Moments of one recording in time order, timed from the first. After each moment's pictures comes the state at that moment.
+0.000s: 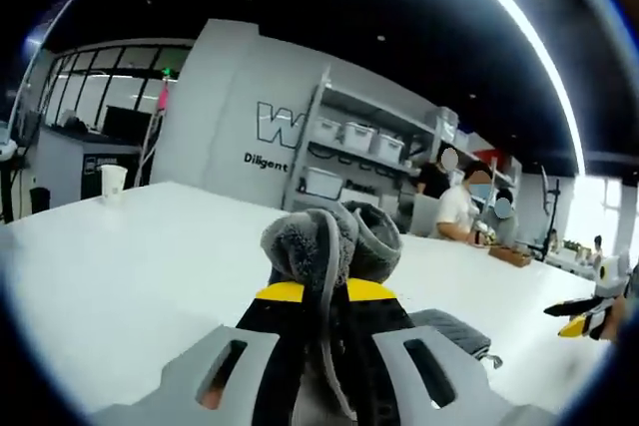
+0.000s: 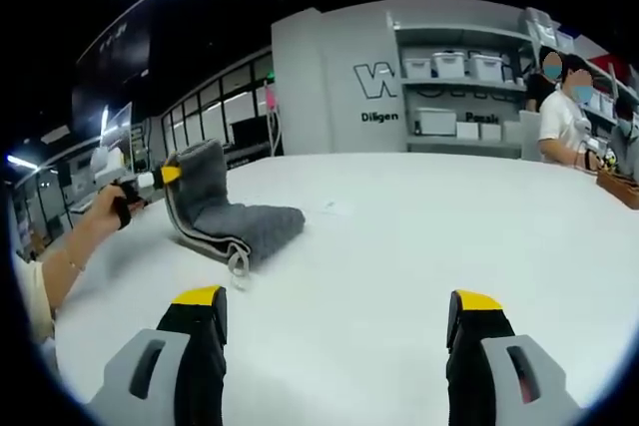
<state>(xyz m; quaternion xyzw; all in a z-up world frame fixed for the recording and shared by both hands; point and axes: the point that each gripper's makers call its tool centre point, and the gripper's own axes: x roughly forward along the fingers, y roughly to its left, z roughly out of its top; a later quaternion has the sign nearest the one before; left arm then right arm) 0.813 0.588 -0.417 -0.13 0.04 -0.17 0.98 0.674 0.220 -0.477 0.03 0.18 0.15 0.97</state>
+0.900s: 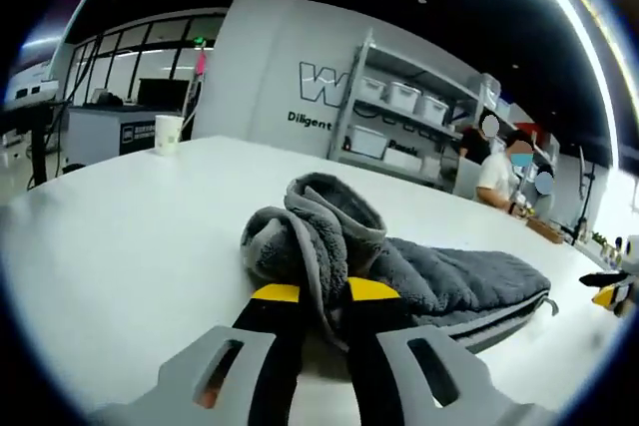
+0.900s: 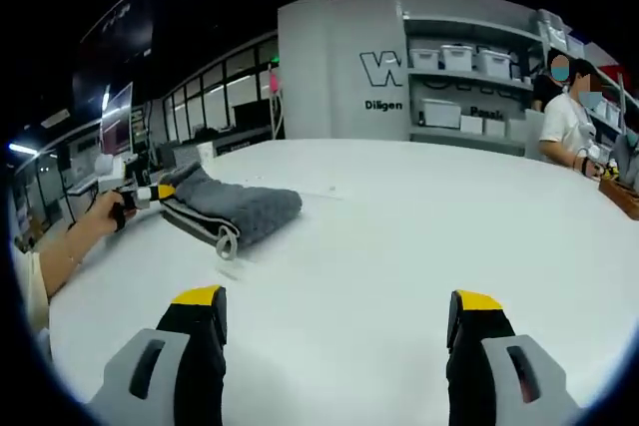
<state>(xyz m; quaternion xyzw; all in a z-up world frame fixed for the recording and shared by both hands) 0.811 0.661 -0.501 -0.13 0.14 -0.09 0.98 0.676 0.225 -0.491 0.00 0.21 0.15 0.97</state>
